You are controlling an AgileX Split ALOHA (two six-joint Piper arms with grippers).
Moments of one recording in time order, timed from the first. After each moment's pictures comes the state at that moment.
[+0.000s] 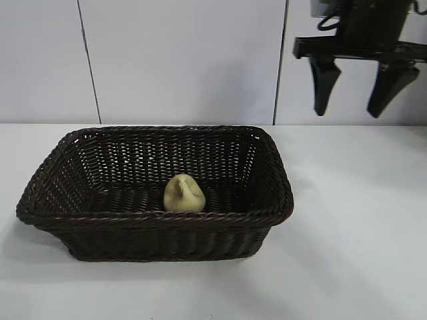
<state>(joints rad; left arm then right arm) -0.05 -0.01 -0.48 -0.04 1.12 0.05 0.15 1.92 -1.67 -0.03 1.22 0.16</state>
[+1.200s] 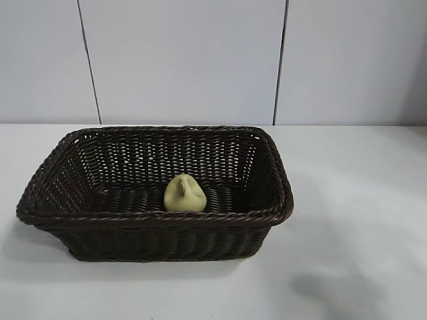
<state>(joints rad) -0.05 -0.01 -0.48 -0.04 1.12 0.05 0.01 0.84 -0.61 -0.02 1.12 0.04</state>
